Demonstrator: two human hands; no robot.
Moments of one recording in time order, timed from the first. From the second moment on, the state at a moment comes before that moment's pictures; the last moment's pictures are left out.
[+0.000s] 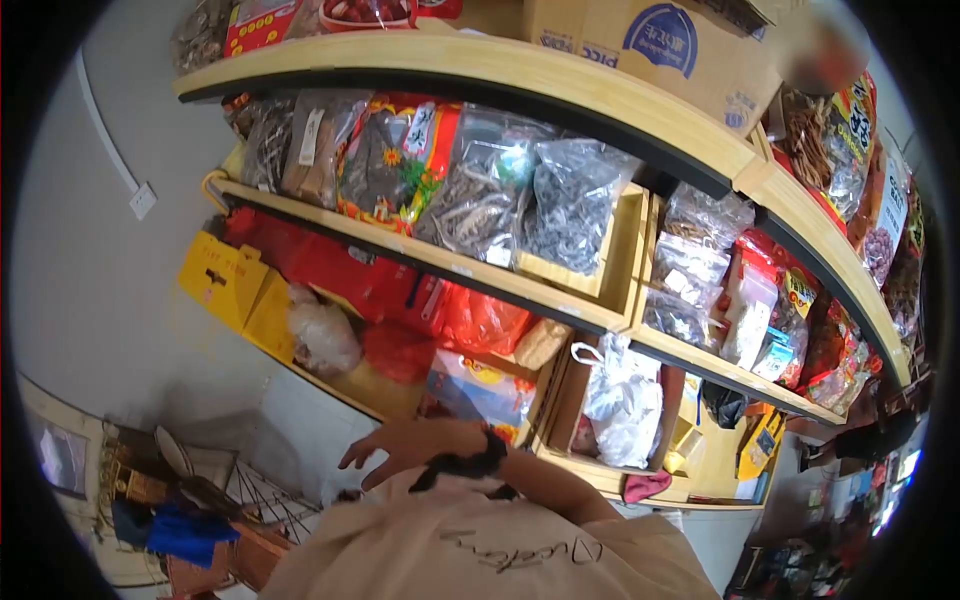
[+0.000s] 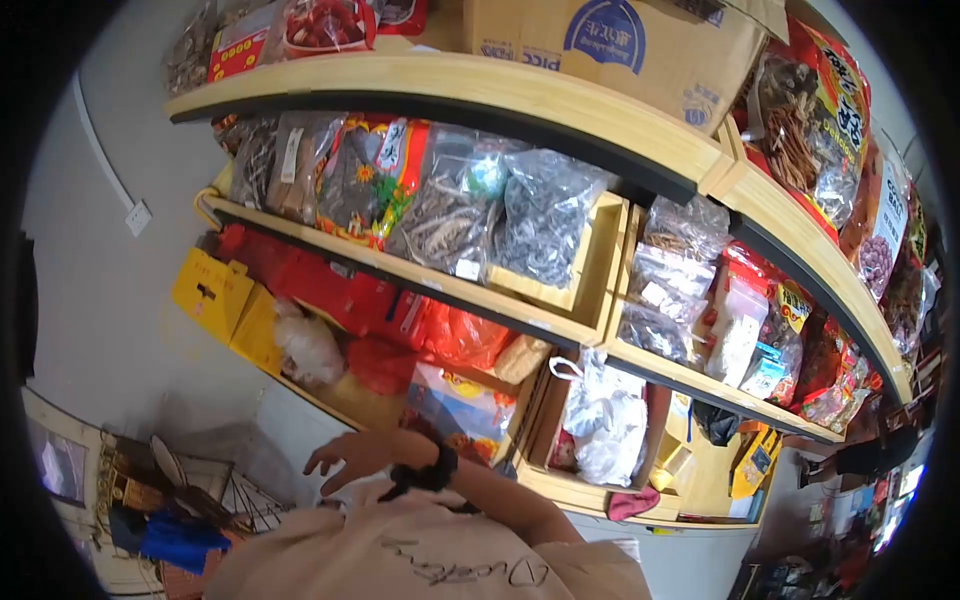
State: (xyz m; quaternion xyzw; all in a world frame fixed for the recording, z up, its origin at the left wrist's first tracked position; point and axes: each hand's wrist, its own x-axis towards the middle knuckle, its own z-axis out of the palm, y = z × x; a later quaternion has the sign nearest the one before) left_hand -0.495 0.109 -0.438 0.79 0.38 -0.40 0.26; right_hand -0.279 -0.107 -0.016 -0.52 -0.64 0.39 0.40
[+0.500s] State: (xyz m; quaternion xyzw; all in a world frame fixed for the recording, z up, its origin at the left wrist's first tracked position) left_hand -0.509 0.161 -0.434 0.81 0.30 -0.32 0.40; right_hand -0.322 -0.299 -0.412 -0.90 -0.08 0.41 0.14
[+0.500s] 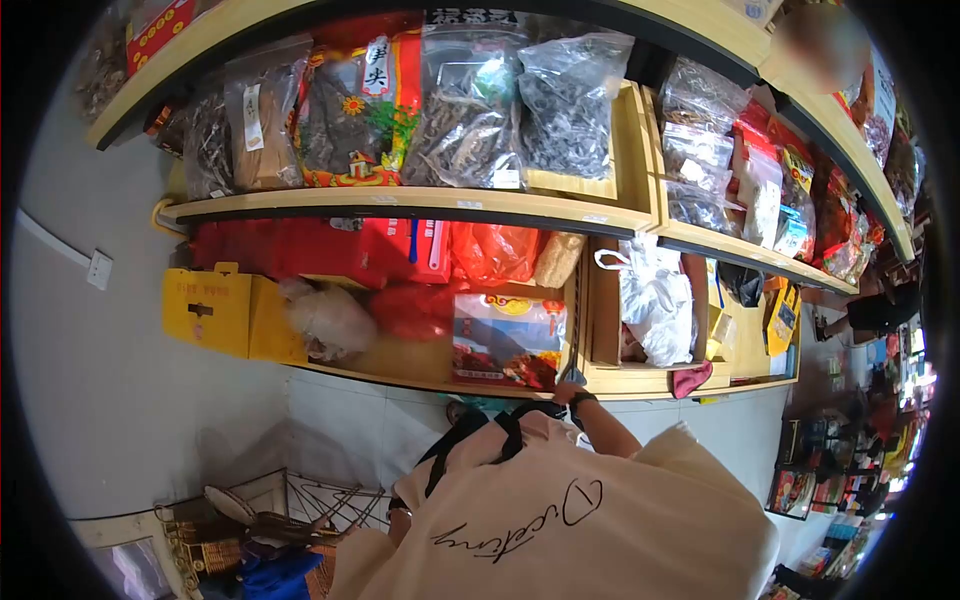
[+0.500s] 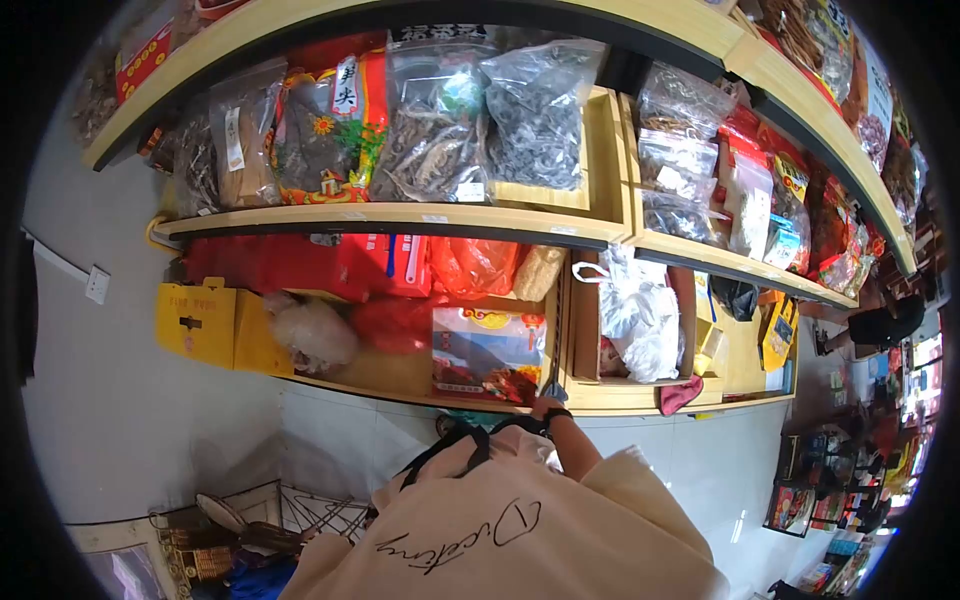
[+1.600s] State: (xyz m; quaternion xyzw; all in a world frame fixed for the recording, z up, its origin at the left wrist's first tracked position) left_hand -0.447 0.211 -0.472 0.90 0.05 -0.38 0.19; right_hand -0.362 -0.226 -0.404 -0.90 -0.03 0.36 0.24
